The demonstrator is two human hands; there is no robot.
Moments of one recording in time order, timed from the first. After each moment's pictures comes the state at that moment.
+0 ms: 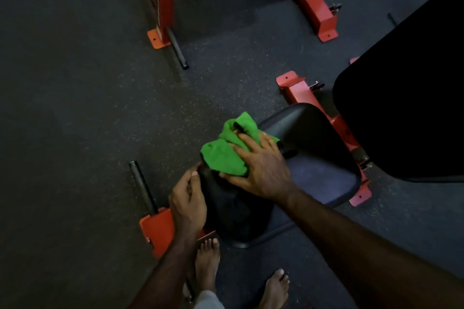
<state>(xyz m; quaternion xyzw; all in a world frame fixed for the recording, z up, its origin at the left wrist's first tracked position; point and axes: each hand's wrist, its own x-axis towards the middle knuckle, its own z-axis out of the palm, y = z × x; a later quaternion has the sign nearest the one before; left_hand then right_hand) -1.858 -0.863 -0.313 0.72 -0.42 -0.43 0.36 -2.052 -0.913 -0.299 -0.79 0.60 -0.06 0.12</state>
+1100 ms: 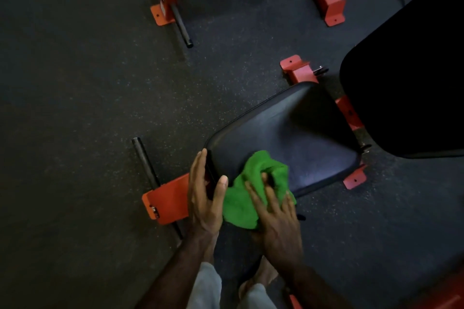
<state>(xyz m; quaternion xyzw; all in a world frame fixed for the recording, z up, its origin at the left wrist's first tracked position) -1.865 -0.800 -0.297 0.64 -0.46 -0.47 0.40 -2.038 -0.719 -0.303 -0.73 0.67 -0.01 0.14</state>
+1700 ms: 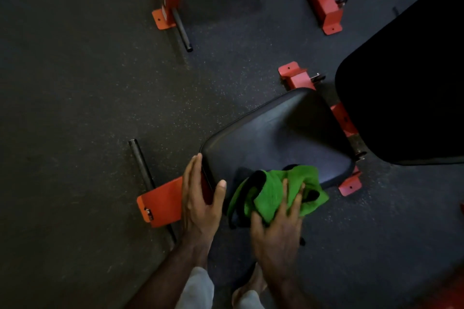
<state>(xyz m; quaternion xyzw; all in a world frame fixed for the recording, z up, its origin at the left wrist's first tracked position) -1.866 -0.795 -0.298 0.67 -0.52 -0.40 0.35 -2.017 -0.725 -0.282 -0.46 0.85 -0.14 0.23</state>
